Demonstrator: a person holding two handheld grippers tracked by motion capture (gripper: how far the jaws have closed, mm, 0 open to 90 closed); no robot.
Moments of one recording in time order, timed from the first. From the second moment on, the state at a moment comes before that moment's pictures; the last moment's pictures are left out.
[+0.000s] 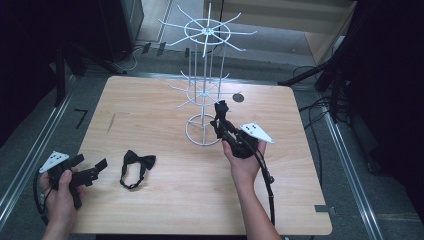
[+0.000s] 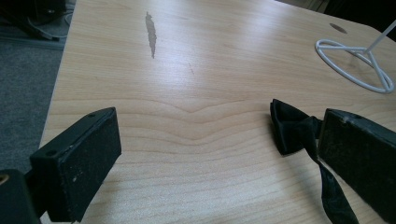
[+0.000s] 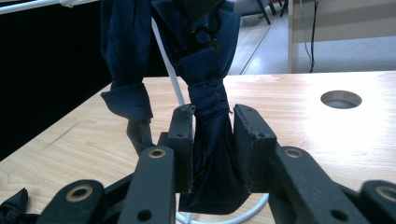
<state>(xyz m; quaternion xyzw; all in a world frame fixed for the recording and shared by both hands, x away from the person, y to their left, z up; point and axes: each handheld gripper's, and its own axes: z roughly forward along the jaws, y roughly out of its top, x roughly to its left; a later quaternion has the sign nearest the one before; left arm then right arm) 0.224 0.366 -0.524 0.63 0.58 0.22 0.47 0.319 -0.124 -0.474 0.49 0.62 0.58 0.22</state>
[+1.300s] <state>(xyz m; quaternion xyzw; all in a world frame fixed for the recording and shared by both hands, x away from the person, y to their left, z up) 0.224 0.365 -0.524 0.63 0.58 0.22 0.46 0.281 -0.122 -0.460 0.45 0.62 0.59 0.24</state>
